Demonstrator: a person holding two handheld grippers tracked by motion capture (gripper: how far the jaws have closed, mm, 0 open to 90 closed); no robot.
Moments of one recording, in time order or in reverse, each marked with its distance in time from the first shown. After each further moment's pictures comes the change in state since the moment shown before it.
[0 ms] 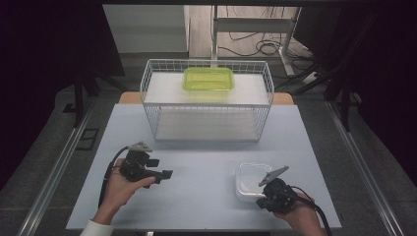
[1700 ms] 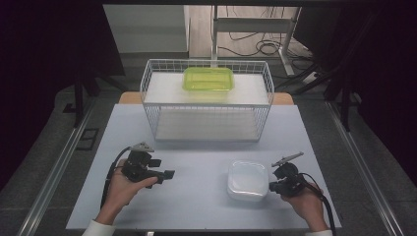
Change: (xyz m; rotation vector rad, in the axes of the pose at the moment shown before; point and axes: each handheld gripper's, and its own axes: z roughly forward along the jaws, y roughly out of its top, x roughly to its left) left arm -0.003 0.001 0.004 -0.010 -0.005 -0.008; right arm -0.044 0.005 -0.008 -0.045 -0.130 0.233
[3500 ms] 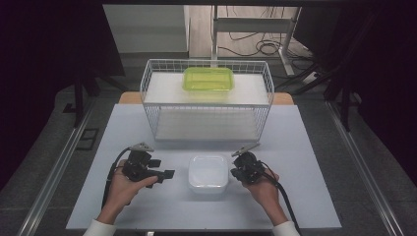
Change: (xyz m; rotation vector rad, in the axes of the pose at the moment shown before) left arm 0.006 -0.003 0.004 -0.015 0.000 -0.045; right arm 0.063 0.072 0.048 -0.128 0.013 -0.118
